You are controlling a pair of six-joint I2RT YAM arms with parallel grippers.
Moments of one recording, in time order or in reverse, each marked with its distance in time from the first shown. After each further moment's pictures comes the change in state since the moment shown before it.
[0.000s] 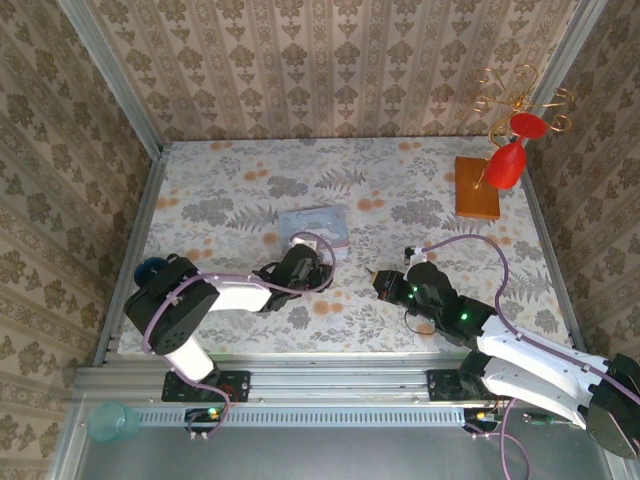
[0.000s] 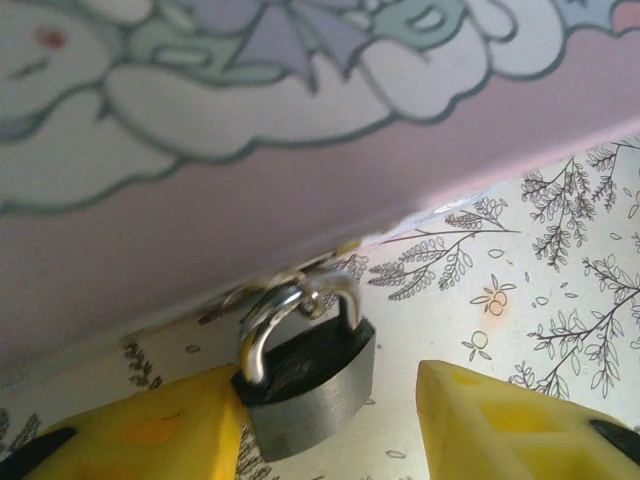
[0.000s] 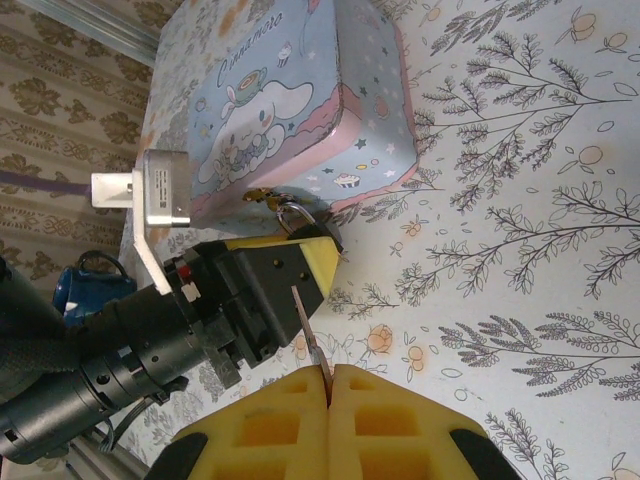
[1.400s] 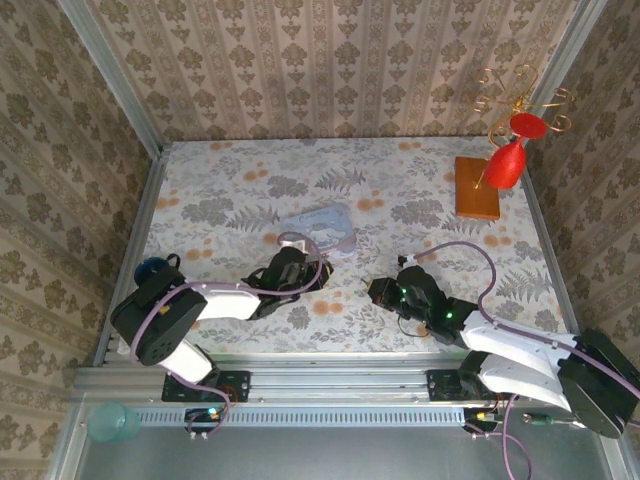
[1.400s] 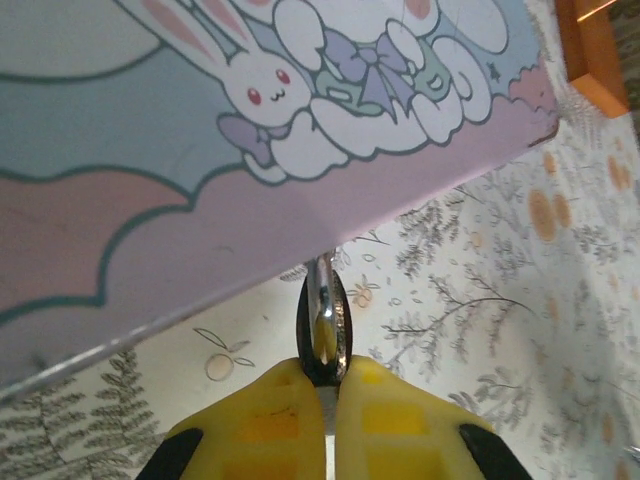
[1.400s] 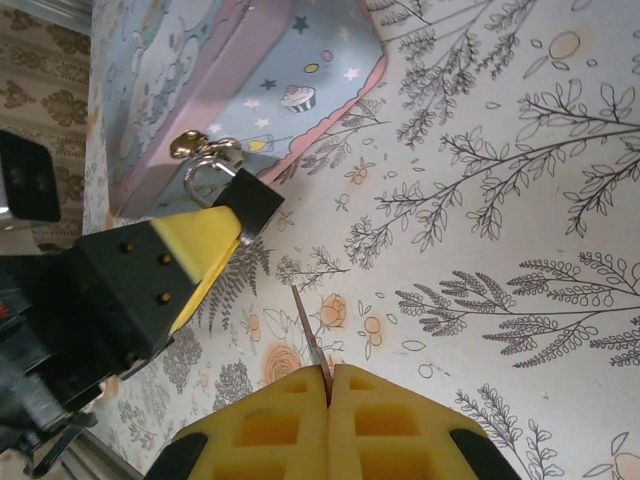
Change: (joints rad) left arm 0.019 -0.088 -0.102 0.179 0.167 -0.286; right arm -0.014 0.182 -0.082 0.178 -0.067 0.106
